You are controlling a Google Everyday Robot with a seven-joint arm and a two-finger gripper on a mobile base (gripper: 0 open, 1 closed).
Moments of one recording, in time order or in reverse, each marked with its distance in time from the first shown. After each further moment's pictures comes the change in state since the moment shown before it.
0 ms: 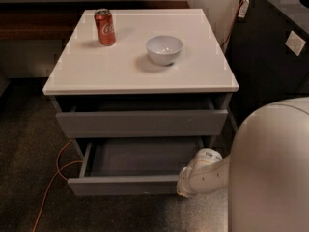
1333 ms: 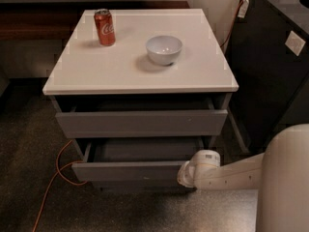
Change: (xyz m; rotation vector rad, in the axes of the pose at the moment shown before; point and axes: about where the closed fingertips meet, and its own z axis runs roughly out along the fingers) arm 0.017 -0.062 0.052 0.152 -0.048 0.087
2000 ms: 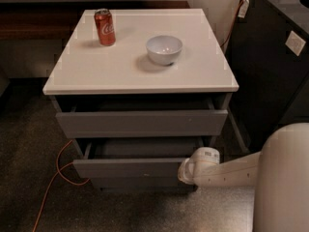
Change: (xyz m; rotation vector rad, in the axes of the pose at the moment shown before) arm 0.004 -0.014 0.006 0.018 0.011 0.004
